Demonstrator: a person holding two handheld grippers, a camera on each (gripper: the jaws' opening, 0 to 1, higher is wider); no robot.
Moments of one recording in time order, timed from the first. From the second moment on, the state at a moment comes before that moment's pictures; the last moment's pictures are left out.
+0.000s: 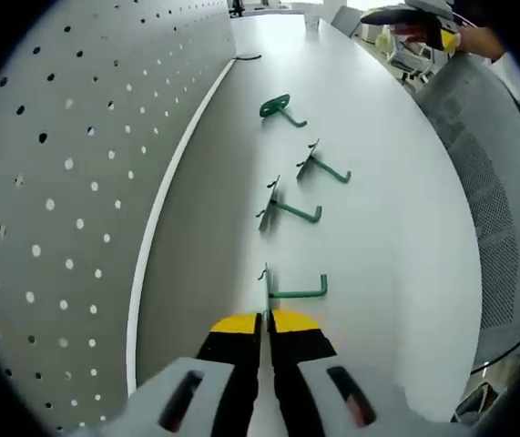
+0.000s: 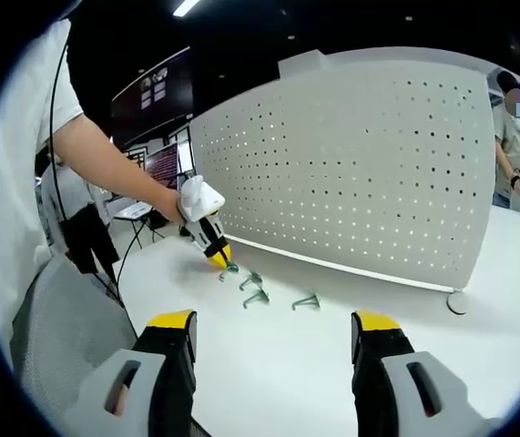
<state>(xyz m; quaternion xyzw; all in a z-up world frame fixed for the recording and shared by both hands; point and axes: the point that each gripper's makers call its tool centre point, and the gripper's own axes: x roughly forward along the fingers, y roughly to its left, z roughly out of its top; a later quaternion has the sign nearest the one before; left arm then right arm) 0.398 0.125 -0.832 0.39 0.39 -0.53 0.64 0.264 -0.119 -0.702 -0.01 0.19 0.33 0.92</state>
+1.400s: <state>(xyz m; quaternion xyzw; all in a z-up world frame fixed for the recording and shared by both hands) 0.406 0.111 -0.787 0.31 0.30 -0.53 0.73 0.267 -0.120 -0.696 -0.01 0.17 0.33 0.93</state>
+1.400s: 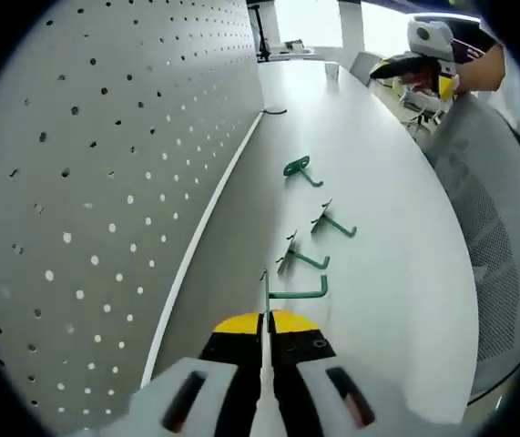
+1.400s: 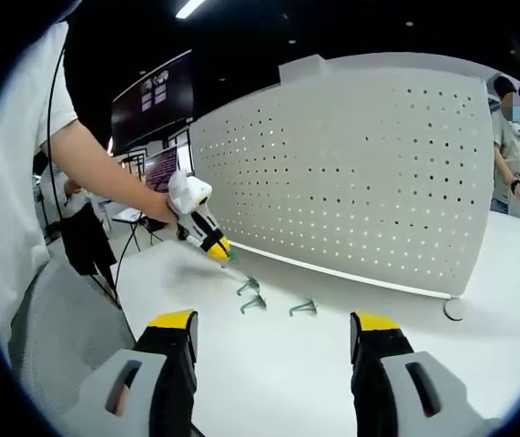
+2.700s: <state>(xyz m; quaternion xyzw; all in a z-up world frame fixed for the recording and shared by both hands) 0.395 0.086 -0.701 0.17 0.17 -0.48 0.85 0.266 -0.120 -0.687 -0.01 0.16 0.33 0.93</state>
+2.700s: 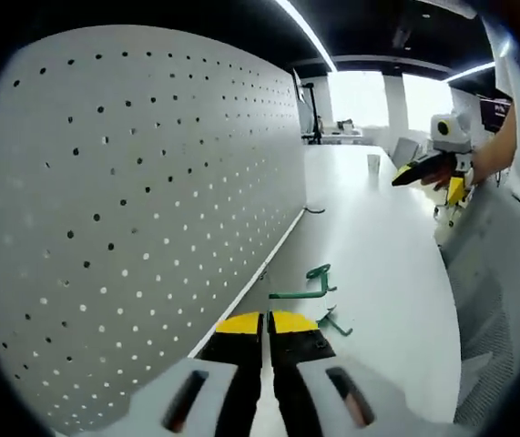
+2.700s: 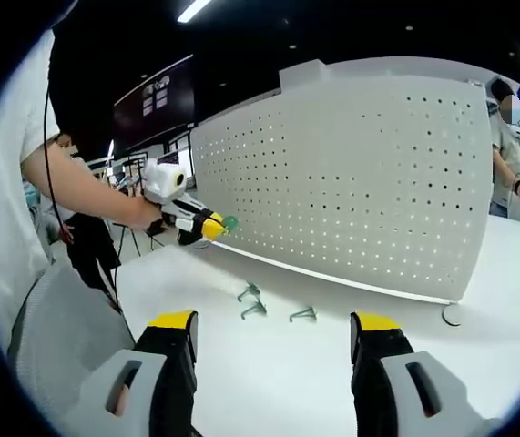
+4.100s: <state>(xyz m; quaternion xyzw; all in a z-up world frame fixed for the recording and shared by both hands) 0.350 0.059 -0.595 0.05 0.01 -0.45 0.89 0.262 -0.119 -0.676 0.00 0.14 0.33 0.93</state>
